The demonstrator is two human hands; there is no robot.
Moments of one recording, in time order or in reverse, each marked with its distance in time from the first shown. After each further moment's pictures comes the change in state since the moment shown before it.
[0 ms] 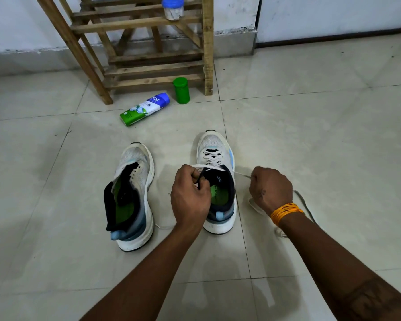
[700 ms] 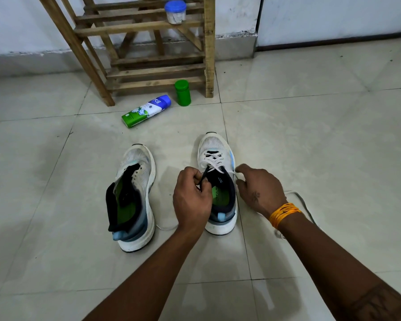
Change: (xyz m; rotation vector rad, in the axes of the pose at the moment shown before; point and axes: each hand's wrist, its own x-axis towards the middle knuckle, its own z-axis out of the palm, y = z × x) left_hand -0.004 -0.004 0.001 -0.034 0.013 0.049; right_hand -0.003 -0.023 -0.011 0.092 -0.046 -0.216
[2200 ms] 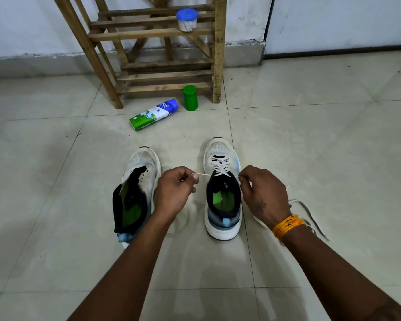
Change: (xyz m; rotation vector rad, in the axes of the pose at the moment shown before) left_hand 0.054 -0.022 -0.044 -0.203 -0.334 -0.286; right_hand -0.006 -0.016 -0.012 0.107 0.208 -0.011
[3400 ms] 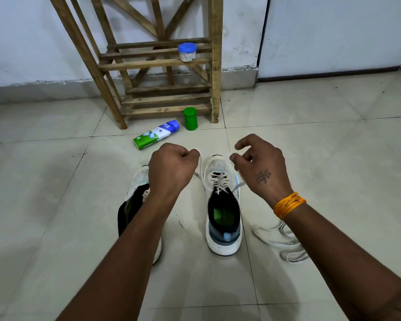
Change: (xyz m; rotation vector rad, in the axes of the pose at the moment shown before) left_hand -0.002 0.129 -0.028 0.395 0.257 0.171; right_hand 0.056 -0.058 -0.081 0.390 0.141 0.116
